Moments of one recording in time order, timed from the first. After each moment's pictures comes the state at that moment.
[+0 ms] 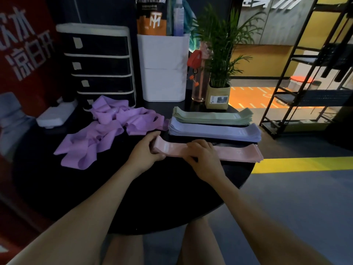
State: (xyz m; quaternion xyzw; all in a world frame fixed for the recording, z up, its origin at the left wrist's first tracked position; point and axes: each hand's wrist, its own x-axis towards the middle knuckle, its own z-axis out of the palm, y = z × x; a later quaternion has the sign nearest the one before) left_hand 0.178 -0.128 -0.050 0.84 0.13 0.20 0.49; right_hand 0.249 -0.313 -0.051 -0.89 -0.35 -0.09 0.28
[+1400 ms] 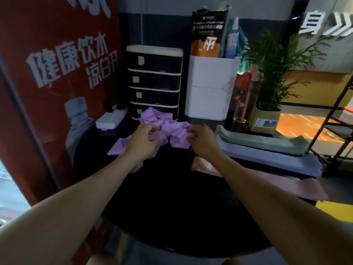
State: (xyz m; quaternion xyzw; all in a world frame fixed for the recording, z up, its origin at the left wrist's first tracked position) left_hand 0.131 -0.015 -0.004 0.87 0.24 0.32 0.30; right_hand 0.254 -0.163 0.013 -0.85 -0.41 -0.05 0.31
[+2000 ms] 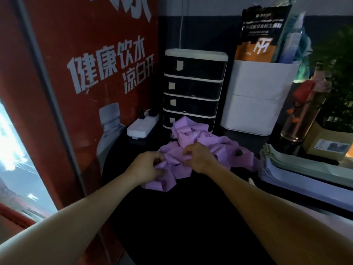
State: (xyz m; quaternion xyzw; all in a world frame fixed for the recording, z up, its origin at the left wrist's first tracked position) left_hand 0.086 0.058 -0.032 0.89 0.28 0.18 0.30; right_hand 0.249 -0.044 -0.018 -0.83 -0.51 0.07 0.22
